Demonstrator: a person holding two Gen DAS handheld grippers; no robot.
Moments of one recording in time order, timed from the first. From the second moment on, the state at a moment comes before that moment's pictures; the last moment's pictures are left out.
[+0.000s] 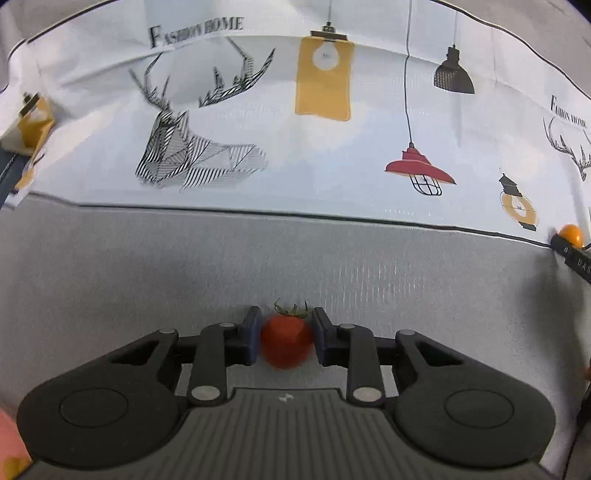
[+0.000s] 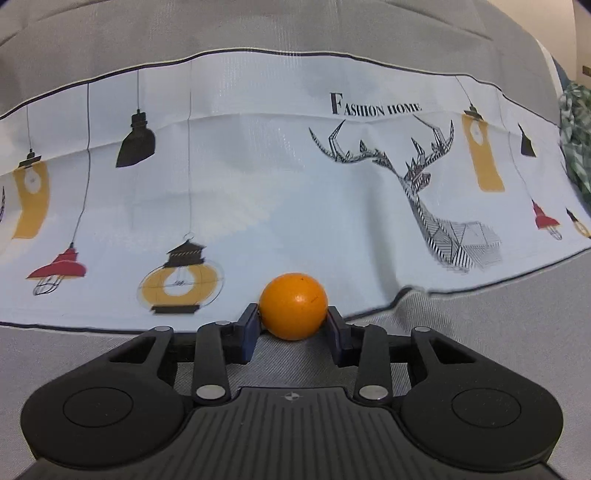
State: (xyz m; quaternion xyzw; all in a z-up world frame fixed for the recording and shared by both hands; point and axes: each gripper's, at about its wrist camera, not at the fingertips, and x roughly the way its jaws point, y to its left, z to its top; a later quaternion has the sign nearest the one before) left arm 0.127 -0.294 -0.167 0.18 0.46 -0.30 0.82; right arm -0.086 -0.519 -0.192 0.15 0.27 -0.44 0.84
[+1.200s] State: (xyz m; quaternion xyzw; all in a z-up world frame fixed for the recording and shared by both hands) left arm -0.087 0.110 0.013 0.12 0.44 -0.23 0.86; right arm -0.238 -0.031 0.024 0.12 0.25 -0.13 0.95
